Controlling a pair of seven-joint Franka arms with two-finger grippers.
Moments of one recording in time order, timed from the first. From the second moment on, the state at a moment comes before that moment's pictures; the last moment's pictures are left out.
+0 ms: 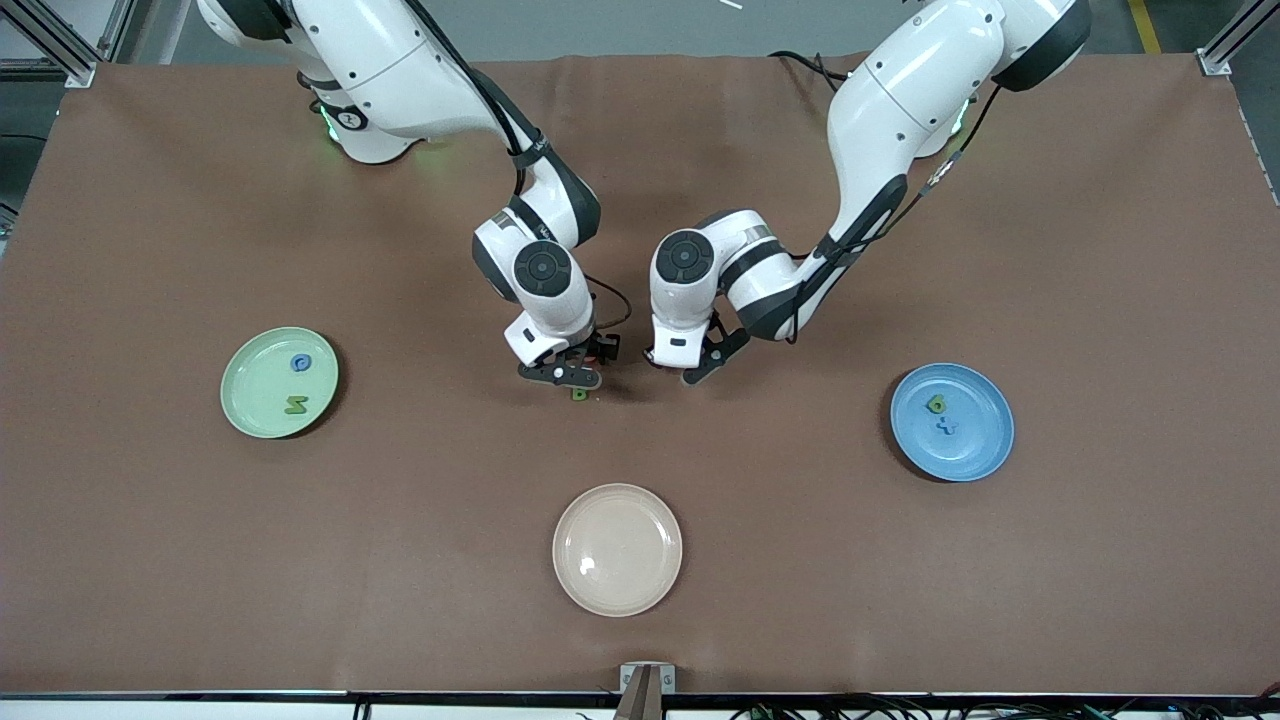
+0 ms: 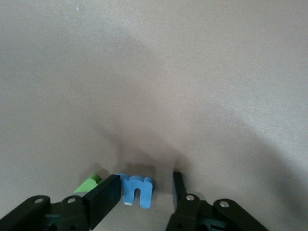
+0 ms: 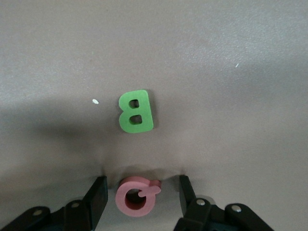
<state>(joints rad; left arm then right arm) -0.37 0.78 -0.48 -1.71 0.45 2.34 -1.72 0.65 0.64 0.06 -1.84 0.02 2.47 0.84</state>
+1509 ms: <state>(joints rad) -0.32 0.74 -0.51 -1.77 0.41 2.20 -1.89 0.40 0.33 -0.02 -1.85 0.01 2.01 0.37</state>
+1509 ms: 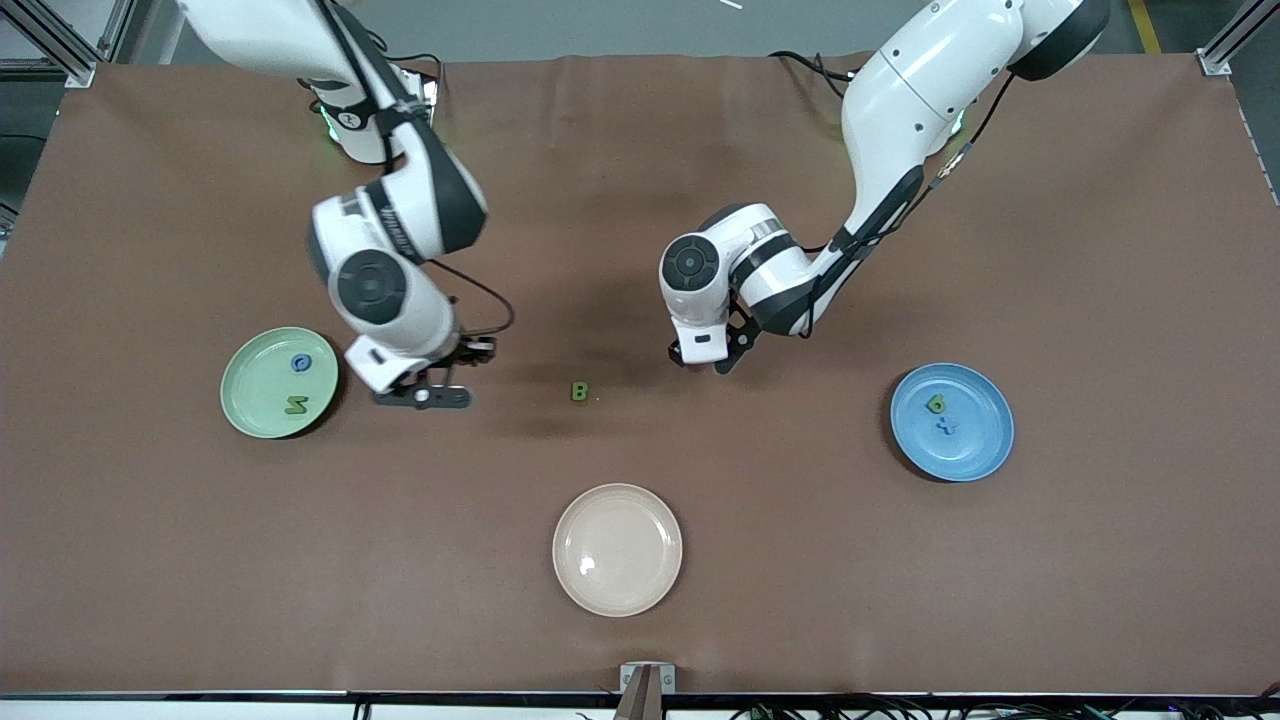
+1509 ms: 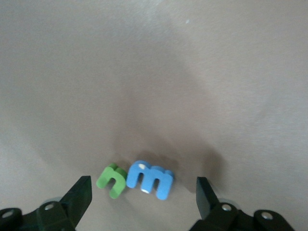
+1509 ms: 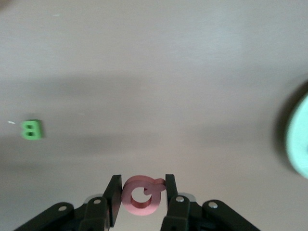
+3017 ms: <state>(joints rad) -0.26 0.61 -0.51 -1.99 0.47 2.49 -1.89 -0.23 0.41 -0.02 -2.18 0.01 2.49 -0.70</state>
